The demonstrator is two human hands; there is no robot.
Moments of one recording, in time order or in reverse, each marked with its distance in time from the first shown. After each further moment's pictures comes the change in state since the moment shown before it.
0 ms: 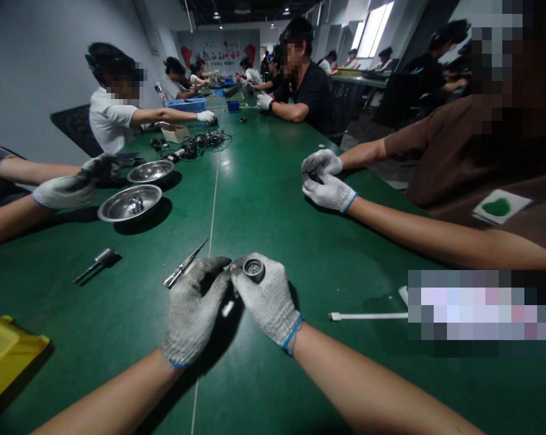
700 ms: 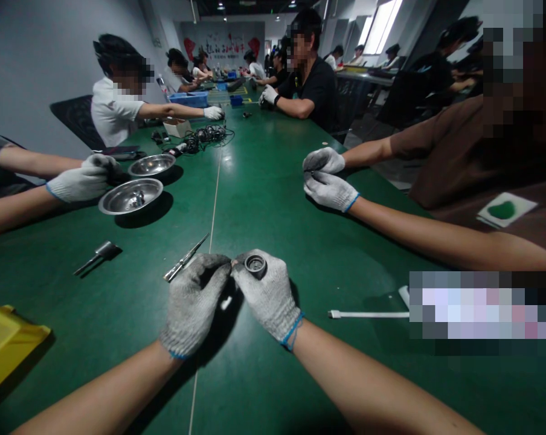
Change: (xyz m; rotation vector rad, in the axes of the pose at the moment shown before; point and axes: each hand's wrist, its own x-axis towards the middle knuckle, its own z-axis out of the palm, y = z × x) left_hand 0.002 0.003 0.000 -0.039 0.014 -0.026; right_hand 0.000 -0.003 -0.001 0.014 0.000 0.000
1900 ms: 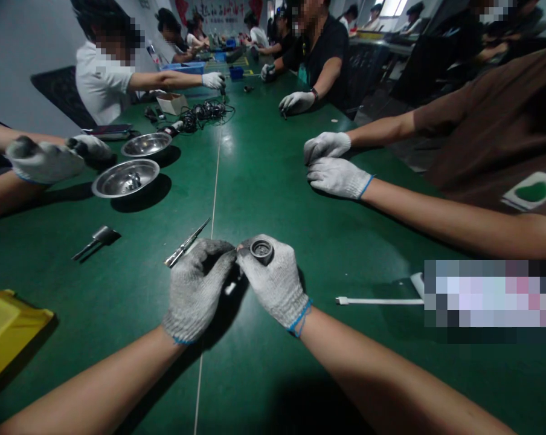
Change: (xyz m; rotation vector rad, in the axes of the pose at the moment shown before) left_hand -0.002 0.001 0.000 0.028 -0.023 0.028; right_hand -0.001 0.000 -0.003 -0.061 0.022 0.006
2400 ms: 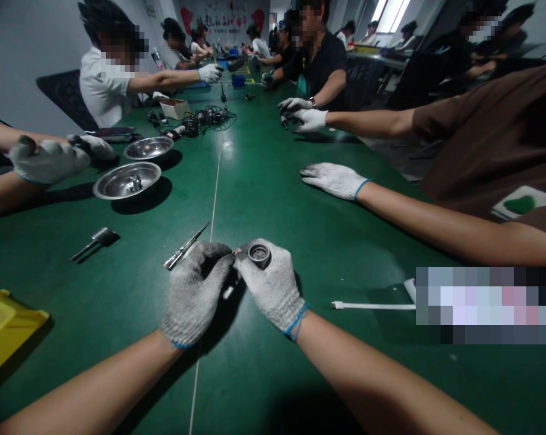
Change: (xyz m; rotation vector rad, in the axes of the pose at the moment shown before) left_hand -0.001 0.000 0.001 0.025 0.040 0.032; right_hand 0.000 -0.001 -0.001 -0.008 -0.027 0.001
